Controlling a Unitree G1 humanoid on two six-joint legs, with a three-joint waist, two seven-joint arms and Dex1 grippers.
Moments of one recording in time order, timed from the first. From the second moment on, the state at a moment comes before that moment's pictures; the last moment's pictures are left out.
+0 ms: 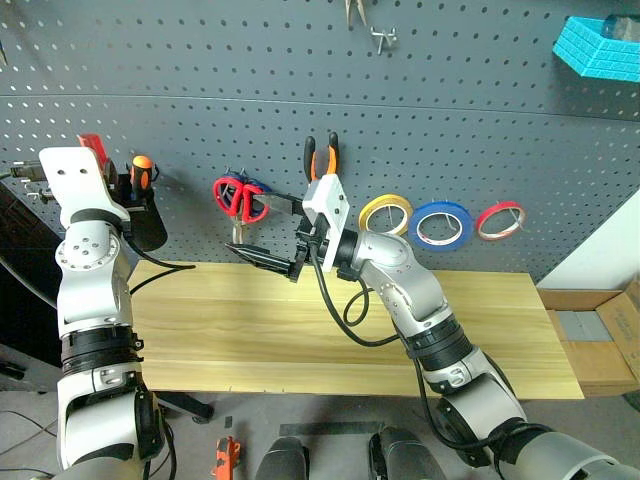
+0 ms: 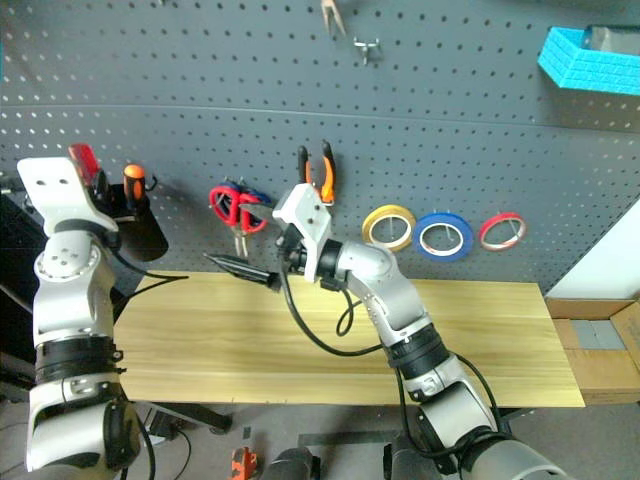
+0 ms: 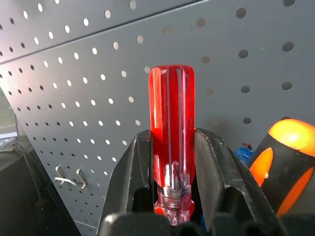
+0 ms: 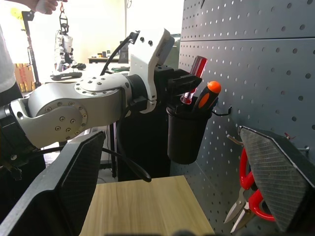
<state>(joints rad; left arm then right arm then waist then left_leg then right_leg) -0.60 0.59 0.38 0.31 -0.10 0.20 0.01 -0.76 0.07 0.29 0.15 0.26 0.22 0.76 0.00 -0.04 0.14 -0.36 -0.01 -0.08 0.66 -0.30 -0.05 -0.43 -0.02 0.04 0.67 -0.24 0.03</state>
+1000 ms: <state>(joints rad) -0.28 0.42 0.38 -0.47 -0.24 0.53 0.01 -0.58 -0.19 0.26 -0.14 0.28 0.34 0.79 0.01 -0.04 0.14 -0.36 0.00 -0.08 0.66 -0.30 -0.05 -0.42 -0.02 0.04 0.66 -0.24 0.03</state>
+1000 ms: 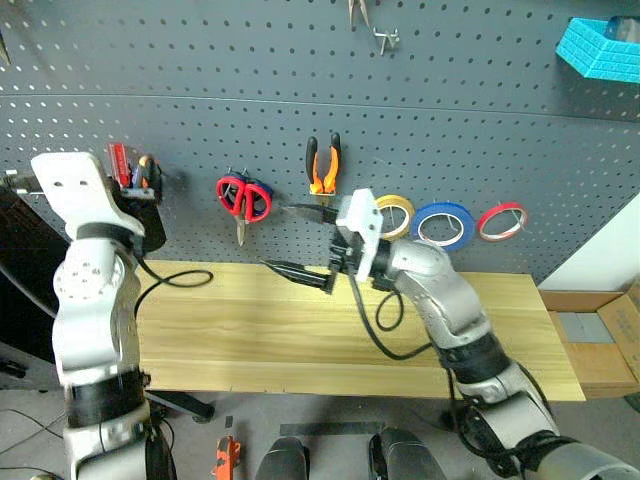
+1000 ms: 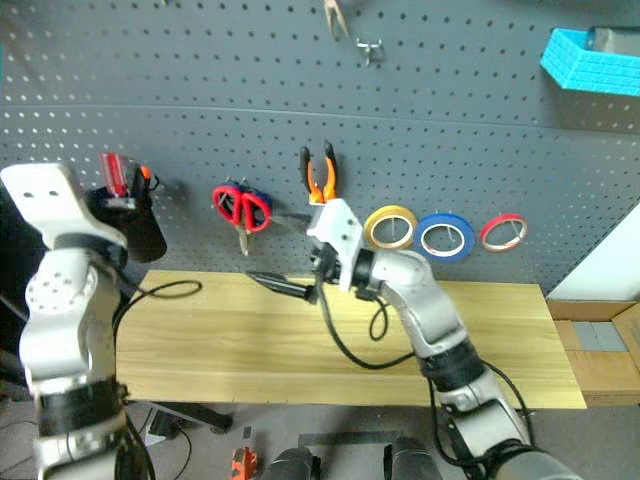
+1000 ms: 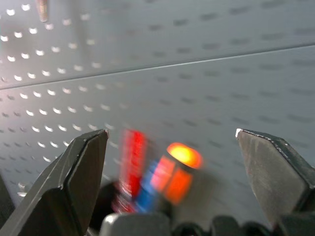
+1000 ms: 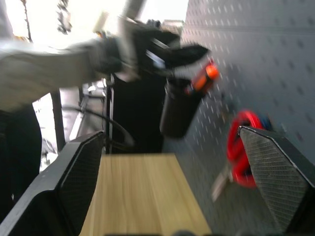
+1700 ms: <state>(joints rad) -0.11 0.27 0.16 -0.04 -0.22 0.47 -0.15 -0.23 -0.22 0.16 0.13 0.00 0.33 0.31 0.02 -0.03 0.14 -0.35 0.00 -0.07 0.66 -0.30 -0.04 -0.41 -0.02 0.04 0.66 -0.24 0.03</state>
